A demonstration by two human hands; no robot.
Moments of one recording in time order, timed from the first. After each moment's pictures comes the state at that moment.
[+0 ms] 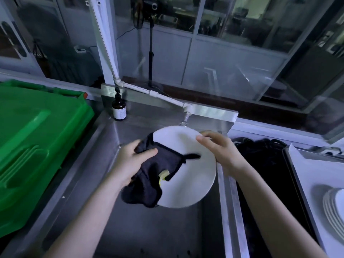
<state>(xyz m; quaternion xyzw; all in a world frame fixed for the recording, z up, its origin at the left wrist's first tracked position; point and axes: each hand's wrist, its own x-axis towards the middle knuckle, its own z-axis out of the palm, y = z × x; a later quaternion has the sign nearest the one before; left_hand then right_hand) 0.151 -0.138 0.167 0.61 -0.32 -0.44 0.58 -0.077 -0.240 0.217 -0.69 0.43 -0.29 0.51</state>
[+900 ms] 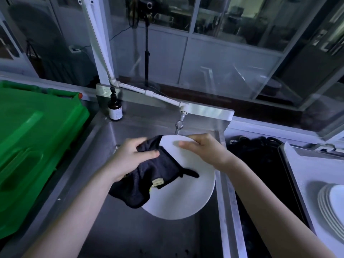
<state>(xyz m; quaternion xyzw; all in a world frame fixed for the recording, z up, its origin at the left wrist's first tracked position) 0.162 -0.146 0.175 0.57 -0.47 -0.46 0.49 -0.056 -0.240 0.221 -0.75 0.41 -0.17 0.49</state>
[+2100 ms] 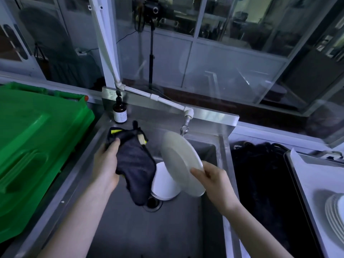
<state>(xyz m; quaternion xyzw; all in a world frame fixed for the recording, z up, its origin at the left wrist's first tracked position) 0.189 -0.141 0.158 0.56 -0.08 -0.42 0.71 -0.073 -0.177 0.184 -0.71 0.47 -0.30 0.43</state>
